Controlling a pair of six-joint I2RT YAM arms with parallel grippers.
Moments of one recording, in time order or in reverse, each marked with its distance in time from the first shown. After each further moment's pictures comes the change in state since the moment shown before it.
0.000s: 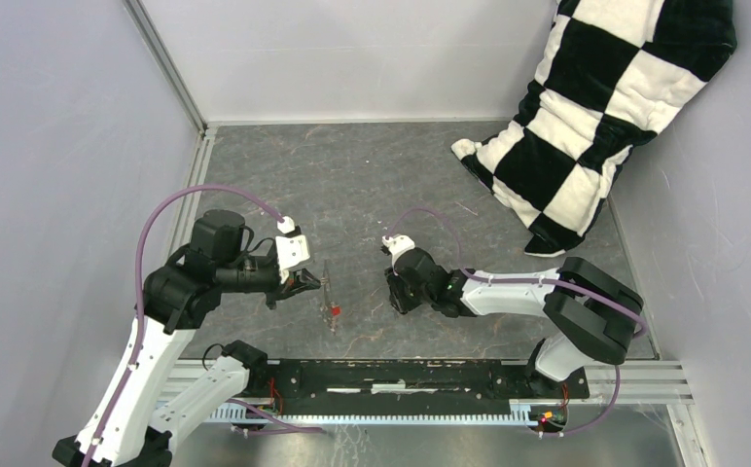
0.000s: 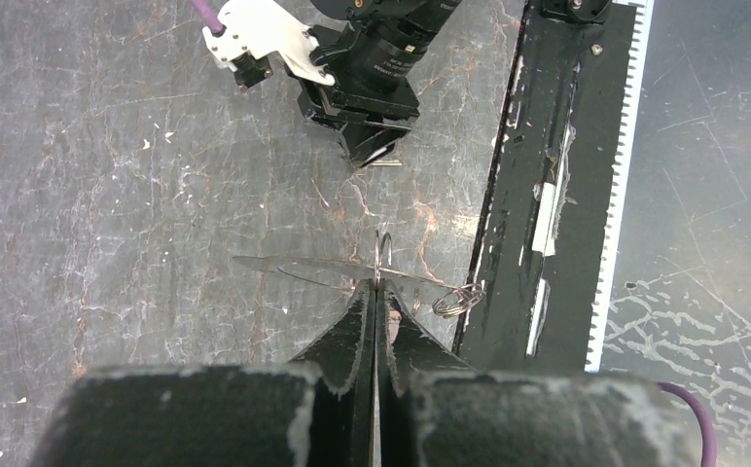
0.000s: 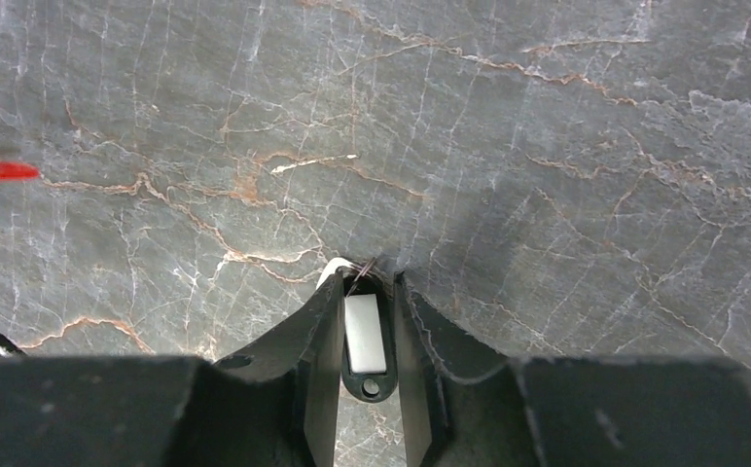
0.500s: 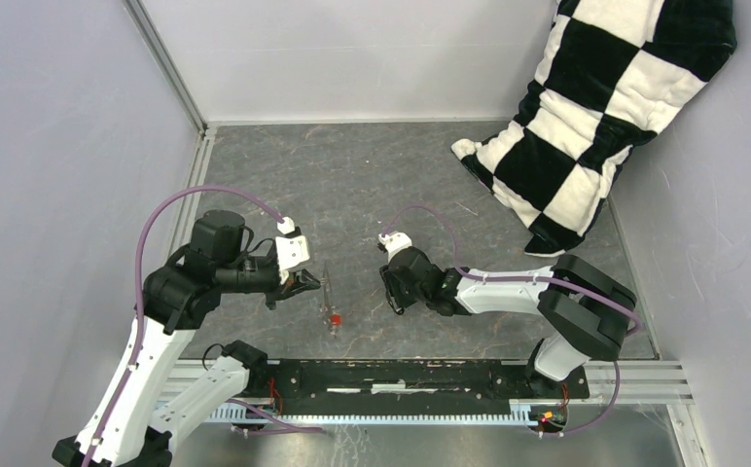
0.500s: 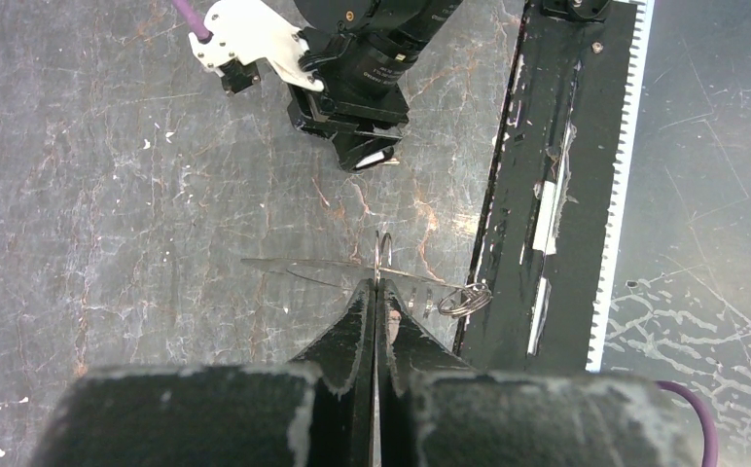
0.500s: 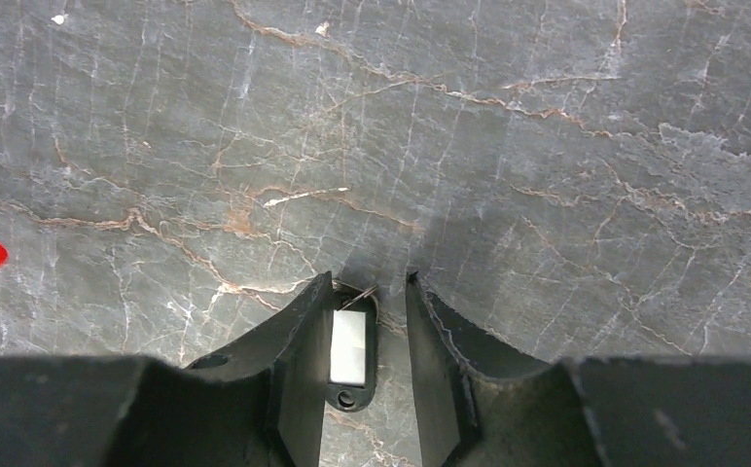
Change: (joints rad) left arm 0.000 -0.002 0.000 -0.005 0.000 0.006; right arm 0.020 0.031 0.039 -0.004 0.065 0.005
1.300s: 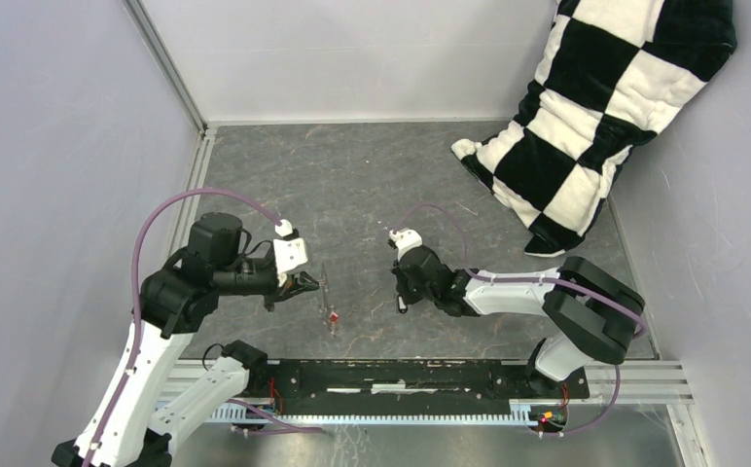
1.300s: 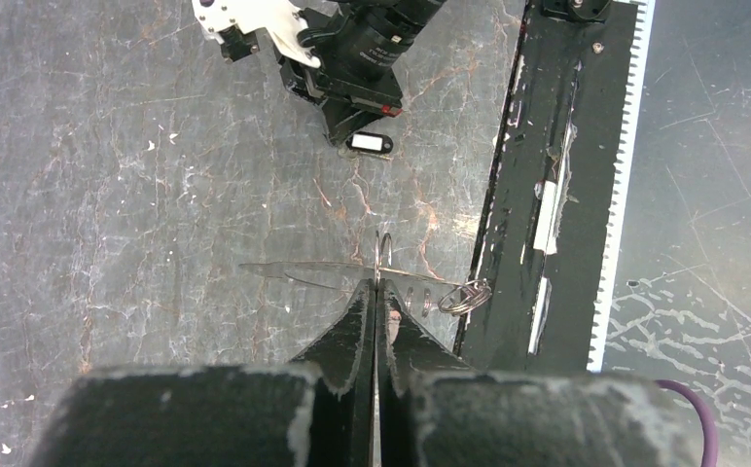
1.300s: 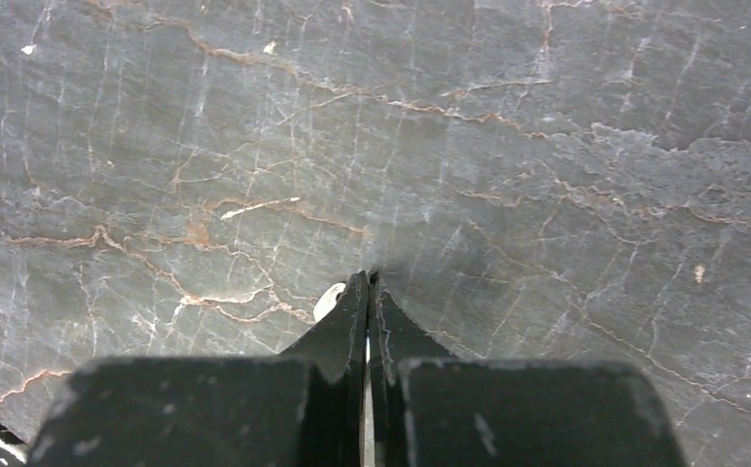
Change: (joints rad) left arm 0.000 -0.013 0.000 -0.006 -0.003 0.001; right arm -0.039 -0.032 -0.072 0.086 0.013 -0.008
